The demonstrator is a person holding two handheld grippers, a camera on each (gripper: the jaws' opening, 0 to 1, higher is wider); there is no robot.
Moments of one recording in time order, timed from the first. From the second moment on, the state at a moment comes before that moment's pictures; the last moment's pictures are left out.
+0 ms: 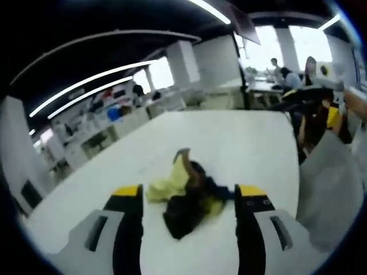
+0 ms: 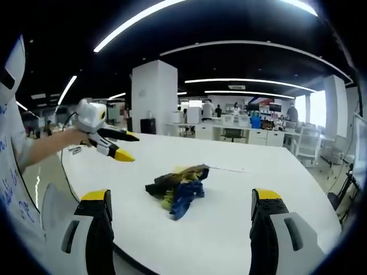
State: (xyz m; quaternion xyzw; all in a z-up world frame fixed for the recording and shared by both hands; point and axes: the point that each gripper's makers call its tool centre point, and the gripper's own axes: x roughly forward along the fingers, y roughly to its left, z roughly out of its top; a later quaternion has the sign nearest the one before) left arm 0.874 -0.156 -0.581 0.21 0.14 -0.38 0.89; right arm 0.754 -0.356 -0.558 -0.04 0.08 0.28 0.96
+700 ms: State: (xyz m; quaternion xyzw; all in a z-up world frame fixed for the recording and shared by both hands) left arm 0.911 -0.203 -0.628 0.27 0.17 -0.39 0.86; right arm 0.760 -0.368 -0.559 -0.04 0.08 0.26 0.96
